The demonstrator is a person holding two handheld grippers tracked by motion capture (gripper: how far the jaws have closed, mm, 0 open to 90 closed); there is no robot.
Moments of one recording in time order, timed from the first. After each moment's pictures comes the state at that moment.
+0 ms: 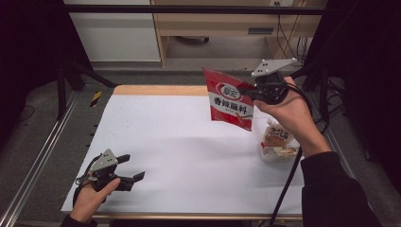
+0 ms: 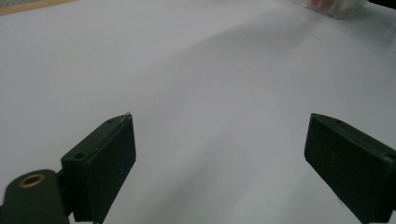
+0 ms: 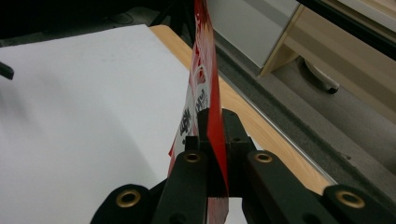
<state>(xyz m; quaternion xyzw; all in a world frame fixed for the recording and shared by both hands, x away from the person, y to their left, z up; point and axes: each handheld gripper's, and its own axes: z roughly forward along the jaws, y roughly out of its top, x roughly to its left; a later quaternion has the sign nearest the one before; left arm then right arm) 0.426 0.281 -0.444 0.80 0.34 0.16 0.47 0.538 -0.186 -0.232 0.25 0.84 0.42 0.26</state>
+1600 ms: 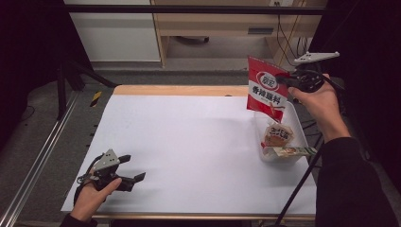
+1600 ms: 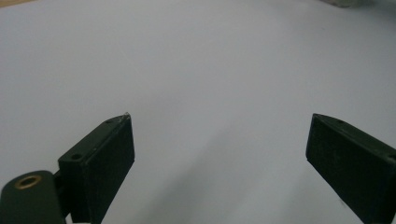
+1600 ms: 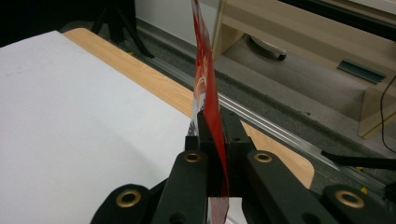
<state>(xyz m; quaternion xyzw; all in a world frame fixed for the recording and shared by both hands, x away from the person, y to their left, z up) 0.429 0.281 -0.448 0.81 0.33 0.16 0.46 0.585 -0.294 -0.251 0.39 0.77 0.42 0.28</state>
